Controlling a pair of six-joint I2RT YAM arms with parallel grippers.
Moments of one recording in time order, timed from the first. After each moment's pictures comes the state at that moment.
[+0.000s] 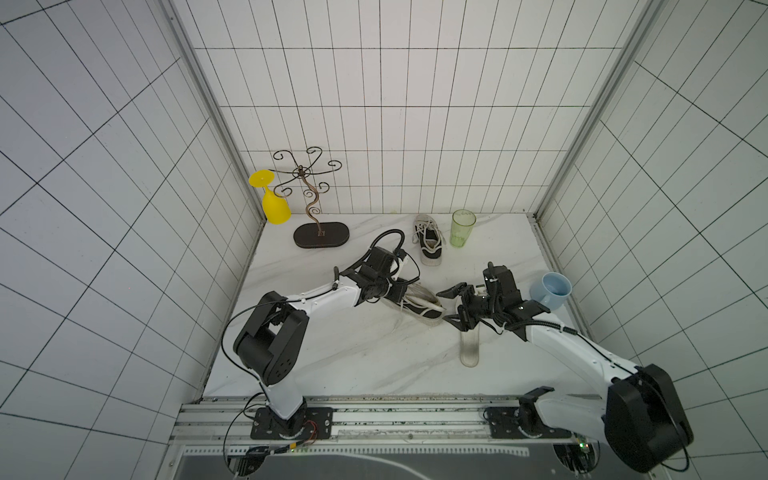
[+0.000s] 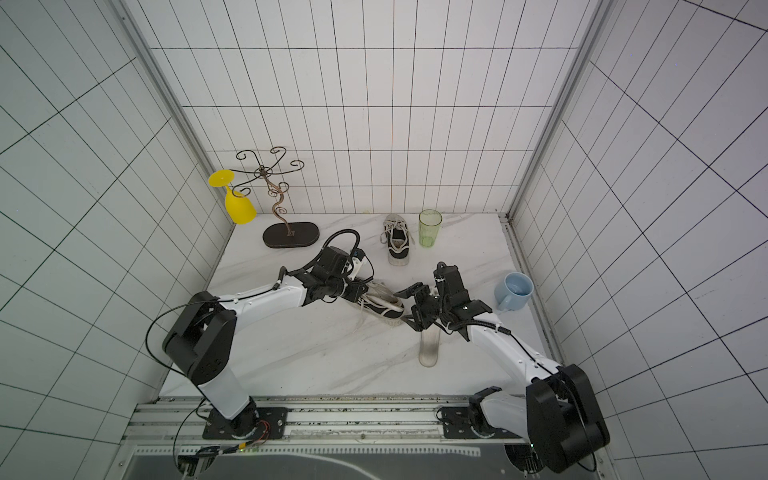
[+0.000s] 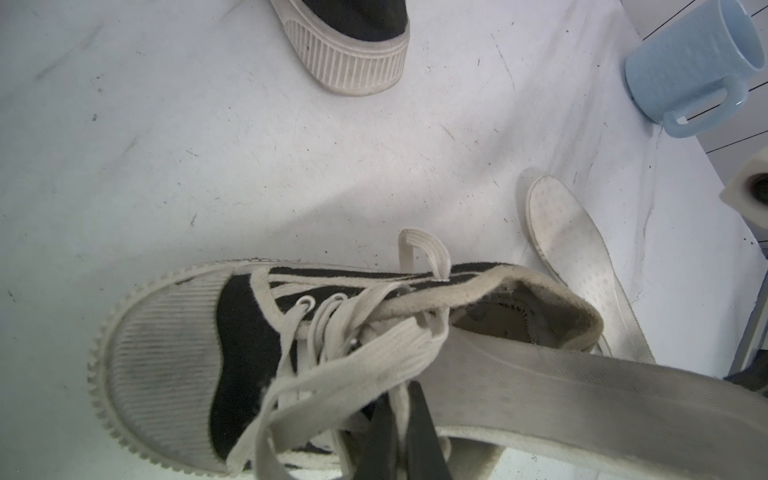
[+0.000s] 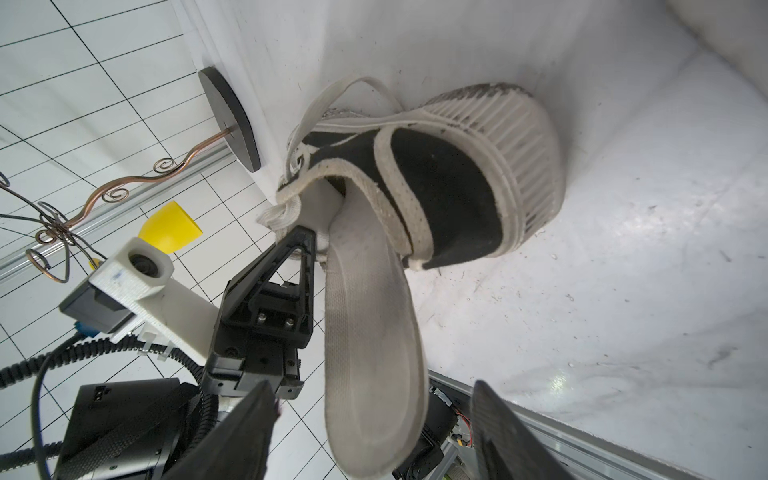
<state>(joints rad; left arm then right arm) -0.62 1.72 1.11 -0.24 0.28 -0.24 0.41 1.20 0.68 -0.20 -0.59 1.57</state>
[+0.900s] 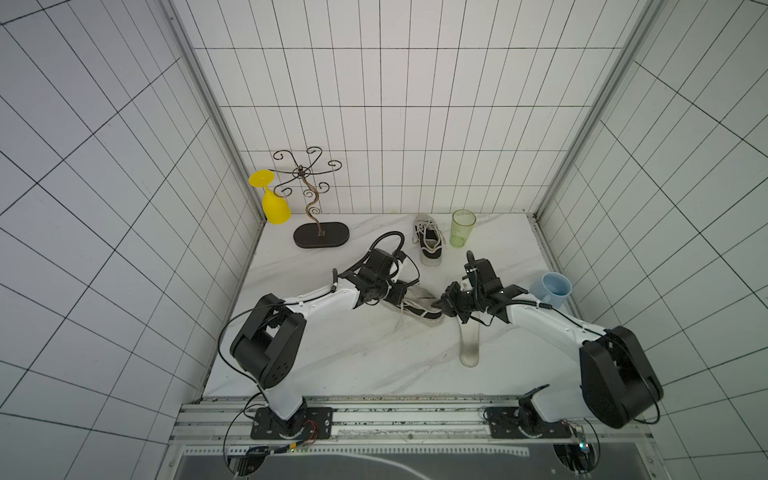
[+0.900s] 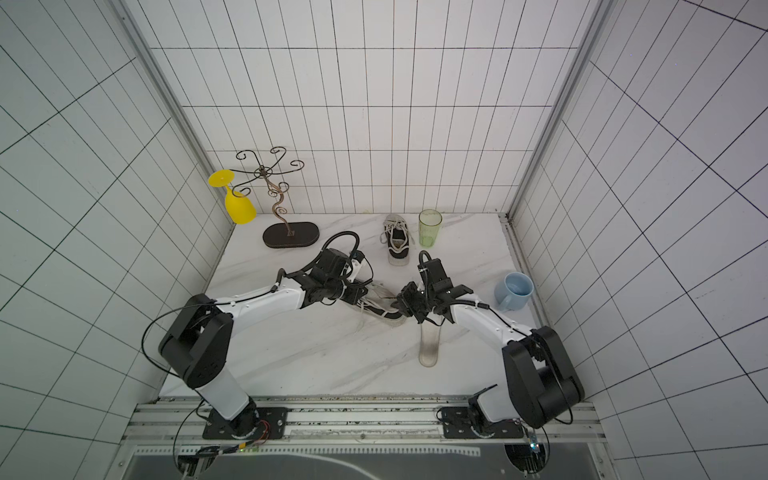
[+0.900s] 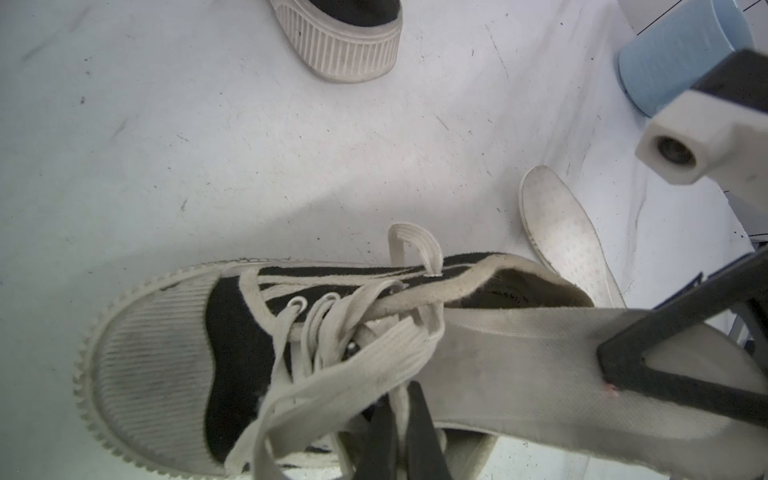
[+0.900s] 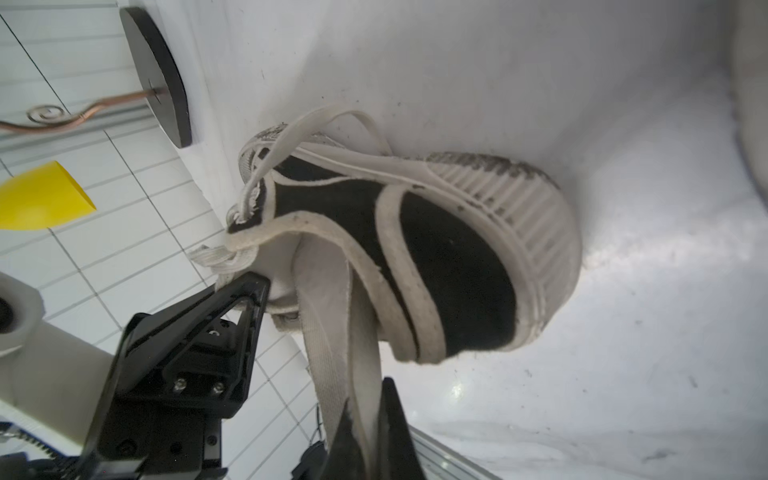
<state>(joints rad) -0.62 1.69 1.09 -0.26 0.30 -0.23 0.45 1.45 0.88 -0.35 -0.49 1.14</state>
